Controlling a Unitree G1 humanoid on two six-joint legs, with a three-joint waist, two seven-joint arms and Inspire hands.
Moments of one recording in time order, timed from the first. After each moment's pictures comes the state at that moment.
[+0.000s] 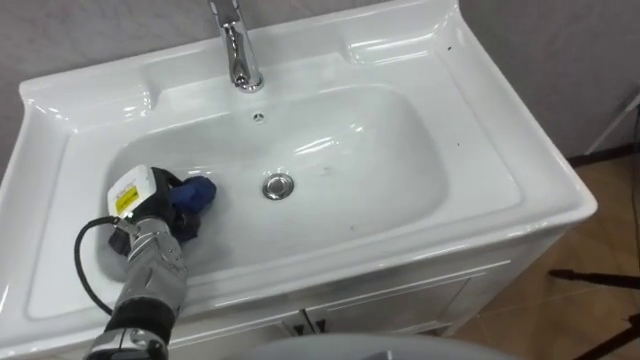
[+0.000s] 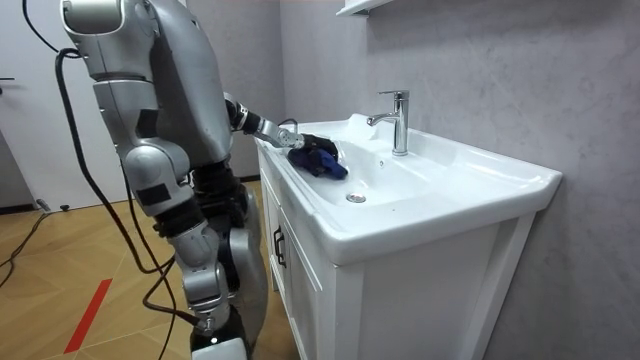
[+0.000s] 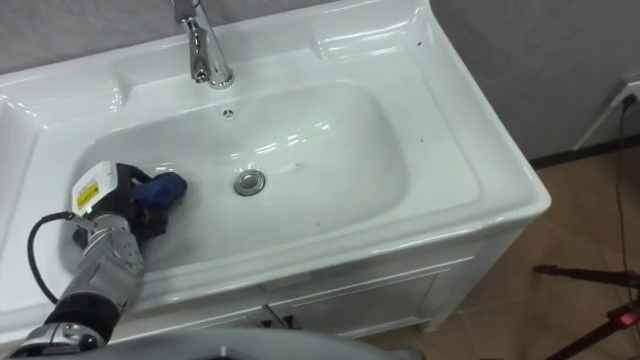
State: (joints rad) left arm -0.07 0.19 0.07 0.79 0.82 0.18 0.32; right arm 0.06 -0.27 -0.02 1.29 -0.20 0.28 0.07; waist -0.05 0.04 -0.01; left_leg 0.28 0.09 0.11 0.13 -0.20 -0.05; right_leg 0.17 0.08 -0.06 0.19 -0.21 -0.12
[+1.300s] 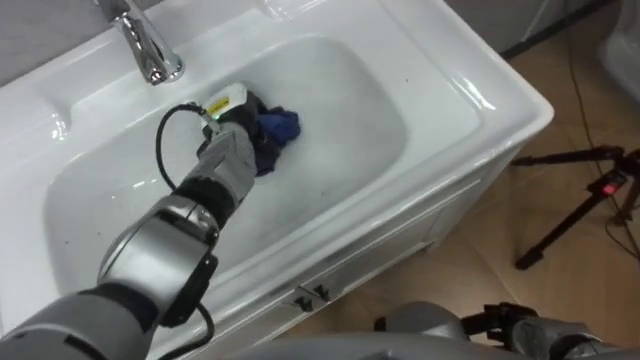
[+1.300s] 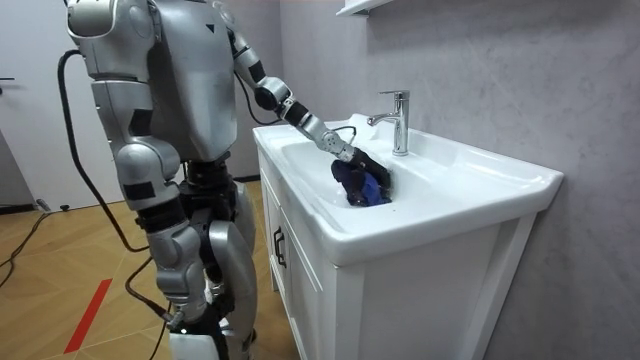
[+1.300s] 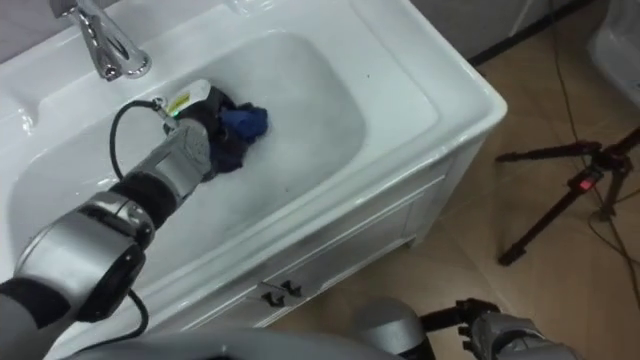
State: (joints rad) left arm -0.68 0.10 -0.49 1.10 0.39 0.30 0.19; right arm -0.11 -0.31 0.22 1.38 0.23 0.16 0.07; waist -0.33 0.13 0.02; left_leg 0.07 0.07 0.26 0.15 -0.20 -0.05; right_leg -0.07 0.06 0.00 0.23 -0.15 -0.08
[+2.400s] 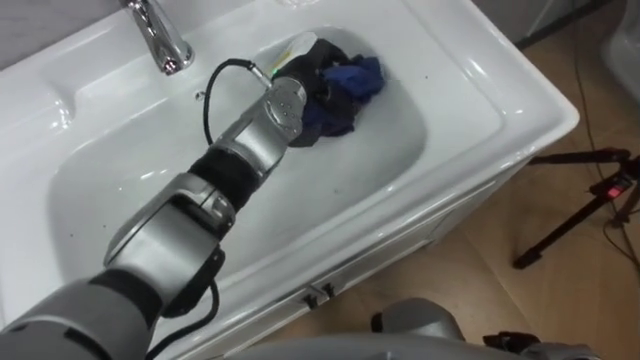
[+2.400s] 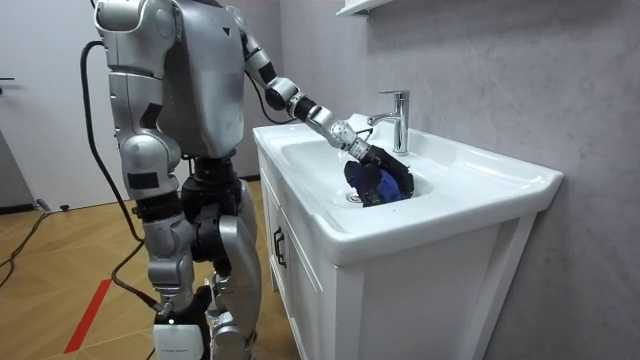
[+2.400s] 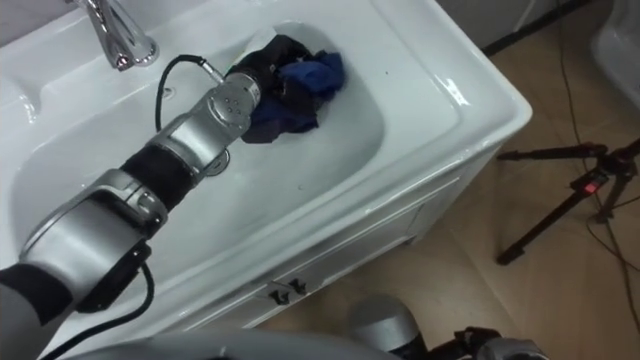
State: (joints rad) left arm -0.71 0.09 -0.55 0.80 0.14 0.26 0.06; right arm -0.04 -0.33 0.29 1.34 0.15 0.20 0.12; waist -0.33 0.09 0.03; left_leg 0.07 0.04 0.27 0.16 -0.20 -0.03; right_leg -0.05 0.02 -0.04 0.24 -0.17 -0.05
